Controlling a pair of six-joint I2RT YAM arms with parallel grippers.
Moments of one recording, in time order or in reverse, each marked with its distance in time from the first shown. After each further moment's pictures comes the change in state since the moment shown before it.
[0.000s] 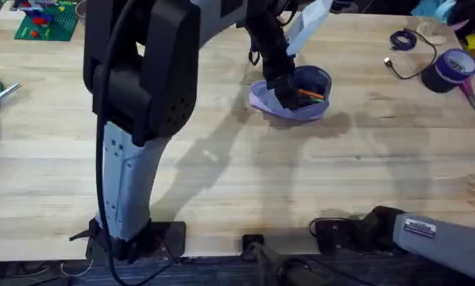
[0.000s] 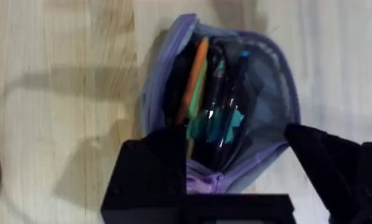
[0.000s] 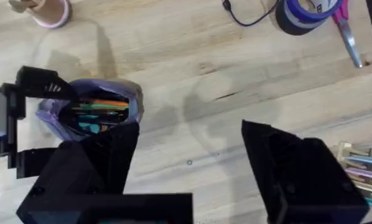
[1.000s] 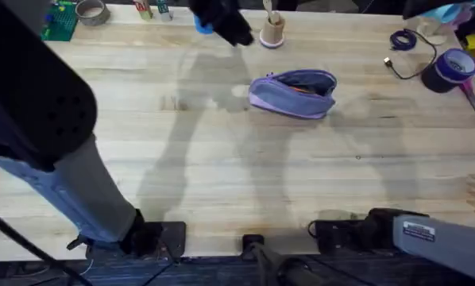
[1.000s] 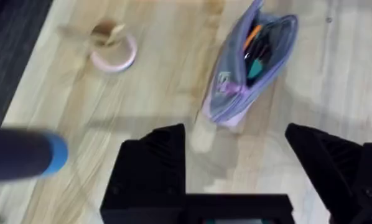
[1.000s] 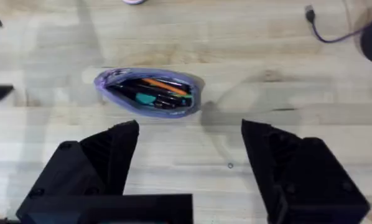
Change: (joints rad) left arm 0.361 -0.315 0.000 -0.131 0.079 -0.014; right arm 0.178 0.000 0.000 0.000 -0.129 0.011
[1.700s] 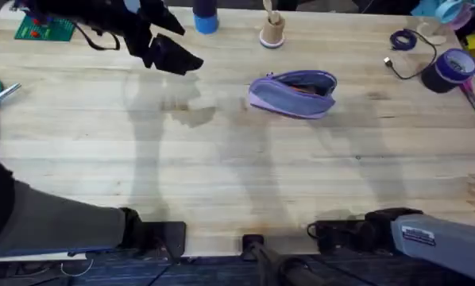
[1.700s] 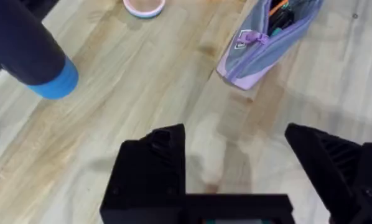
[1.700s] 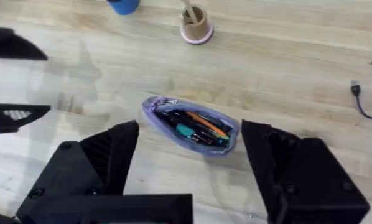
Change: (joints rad) left arm 0.300 -0.319 -0.589 0.267 0.127 0.061; right arm 0.228 0.000 0.000 0.182 -0.007 0.030
